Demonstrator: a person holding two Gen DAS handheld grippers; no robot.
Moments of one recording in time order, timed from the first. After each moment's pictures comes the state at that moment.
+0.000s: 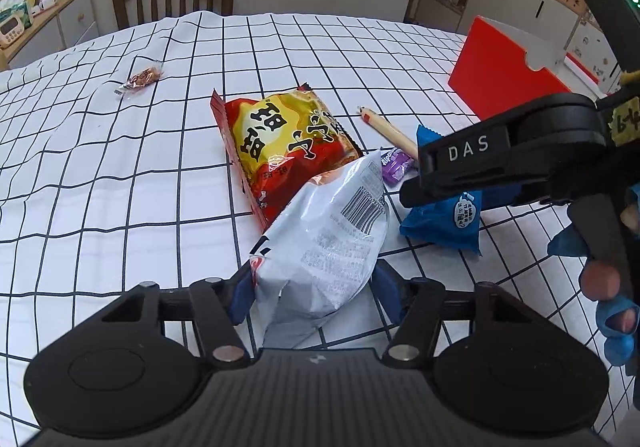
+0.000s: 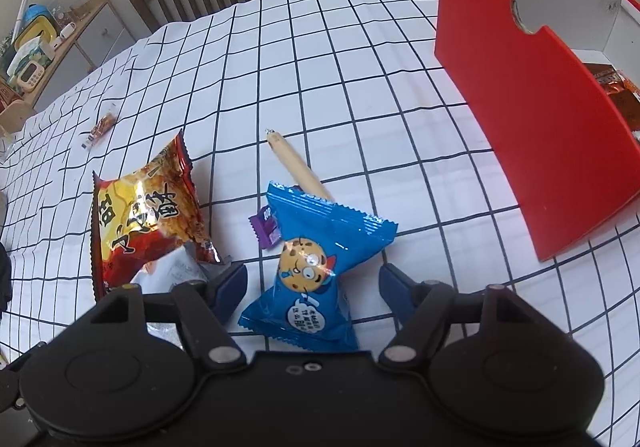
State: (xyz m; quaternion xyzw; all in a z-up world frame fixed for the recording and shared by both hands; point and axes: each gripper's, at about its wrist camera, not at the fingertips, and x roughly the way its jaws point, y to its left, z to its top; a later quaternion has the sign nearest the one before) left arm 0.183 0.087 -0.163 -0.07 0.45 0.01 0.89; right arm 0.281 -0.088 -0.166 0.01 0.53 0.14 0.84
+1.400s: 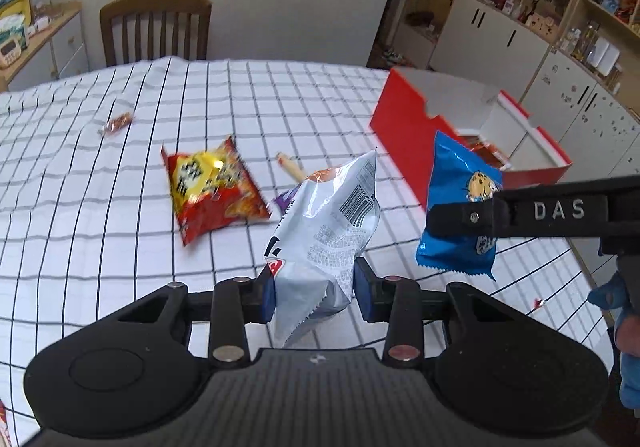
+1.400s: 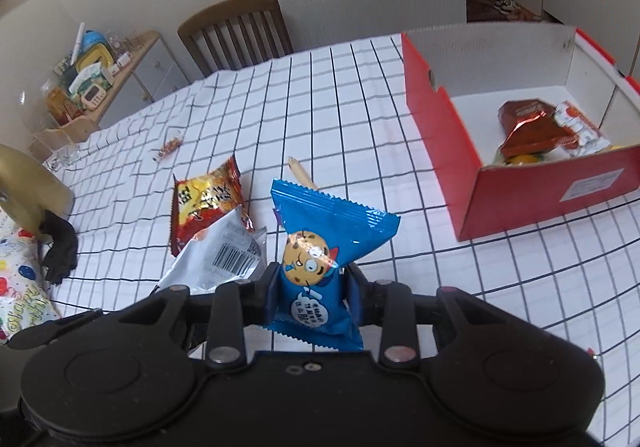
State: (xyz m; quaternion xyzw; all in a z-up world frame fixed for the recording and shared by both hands) left arm 0.142 0.025 -0.077 -0.10 0.41 -0.01 0.91; right arm 0.209 -0.166 -0.075 0.03 0.47 0.20 0.86
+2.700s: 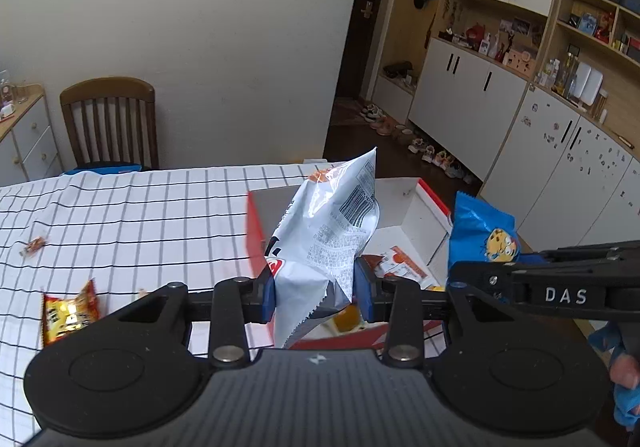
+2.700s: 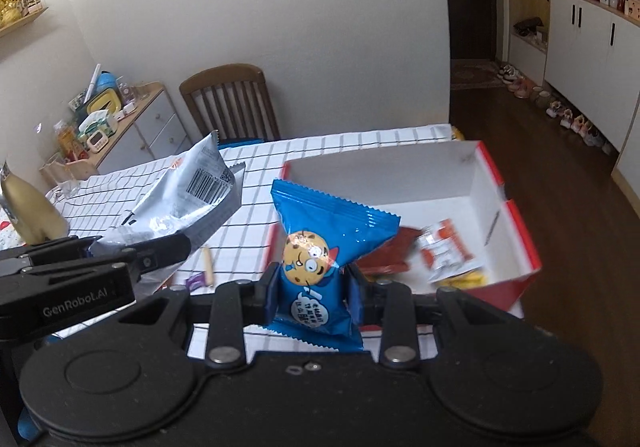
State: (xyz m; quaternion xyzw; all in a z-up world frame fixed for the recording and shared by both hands) left arm 0.256 -0.151 0.002 -0.07 0.33 -0.01 0.94; right arm 0.272 -0.339 0.008 -0.01 0.39 0.23 0.89
